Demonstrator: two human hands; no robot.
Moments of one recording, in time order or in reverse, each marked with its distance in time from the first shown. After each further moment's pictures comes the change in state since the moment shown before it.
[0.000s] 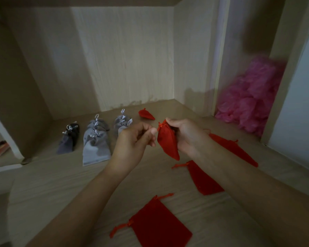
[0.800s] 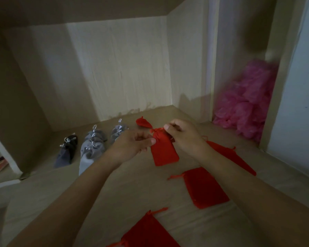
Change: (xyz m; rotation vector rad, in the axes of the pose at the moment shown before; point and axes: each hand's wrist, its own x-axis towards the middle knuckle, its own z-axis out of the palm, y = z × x) left_hand 0.045 -0.004 -0.005 0.068 -0.278 -0.376; right_hand 0.027 -0.004 -0.040 -0.845 0.085 -0.592
